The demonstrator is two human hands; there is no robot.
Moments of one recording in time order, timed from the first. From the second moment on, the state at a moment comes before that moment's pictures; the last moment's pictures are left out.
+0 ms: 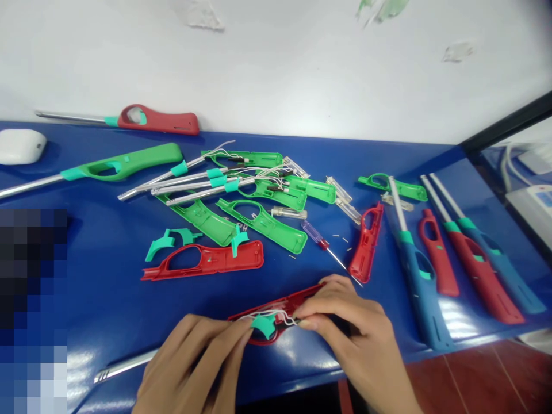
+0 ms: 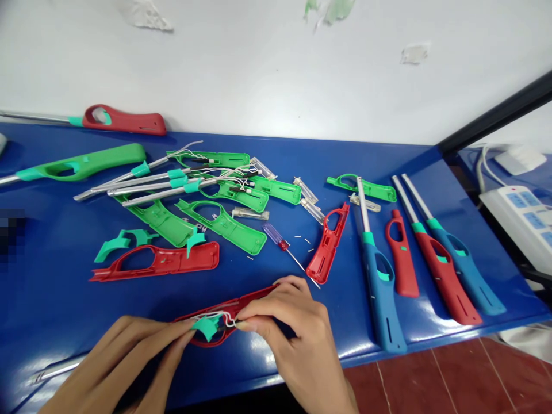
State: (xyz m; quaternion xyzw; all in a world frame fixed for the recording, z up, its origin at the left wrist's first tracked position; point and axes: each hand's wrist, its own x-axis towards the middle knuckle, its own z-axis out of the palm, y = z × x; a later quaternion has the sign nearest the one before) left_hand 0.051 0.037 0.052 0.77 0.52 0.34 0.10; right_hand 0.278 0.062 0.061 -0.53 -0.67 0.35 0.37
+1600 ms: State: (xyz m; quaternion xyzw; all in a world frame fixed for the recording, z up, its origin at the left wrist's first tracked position) left_hand 0.054 0.039 0.046 0.79 0.50 0.31 0.15; right_hand 0.279 0.057 0.060 -0.51 -0.68 0.37 0.38
